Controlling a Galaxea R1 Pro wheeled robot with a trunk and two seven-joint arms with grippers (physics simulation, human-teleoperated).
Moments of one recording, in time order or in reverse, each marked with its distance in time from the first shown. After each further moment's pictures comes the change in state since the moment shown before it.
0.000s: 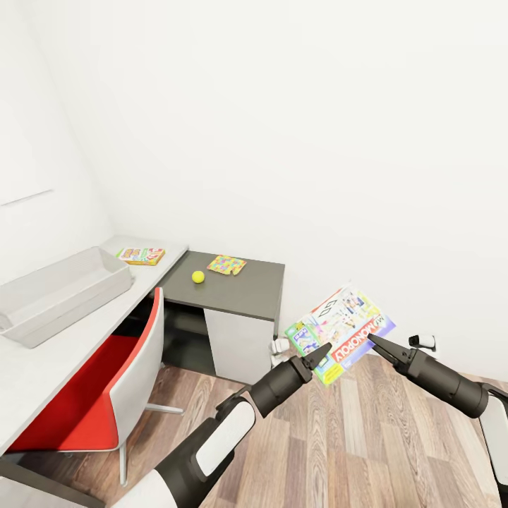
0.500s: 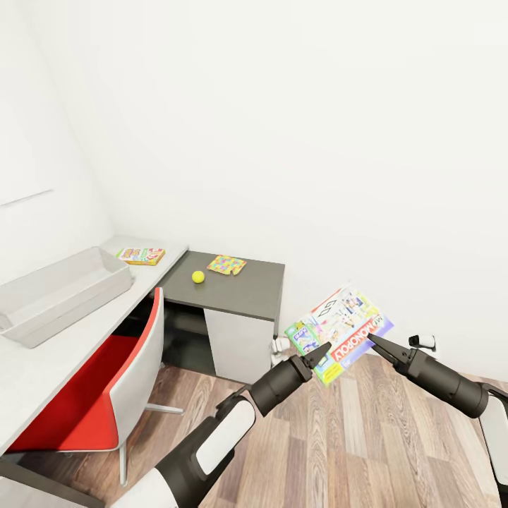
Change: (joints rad) left arm -0.005 0.000 -0.001 0.001 -0.002 -0.001 0.024; right arm 0.000 0.000 0.000 0.000 0.000 -0.001 0.000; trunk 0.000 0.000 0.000
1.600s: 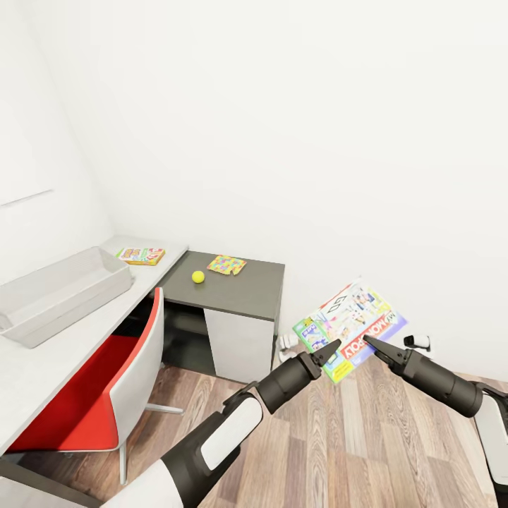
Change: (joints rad) left arm -0.040 0.000 -0.089 -0.011 0.083 -0.030 0.023; right arm 0.000 0.002 0.026 0.000 -0.001 0.000 0.002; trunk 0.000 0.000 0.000
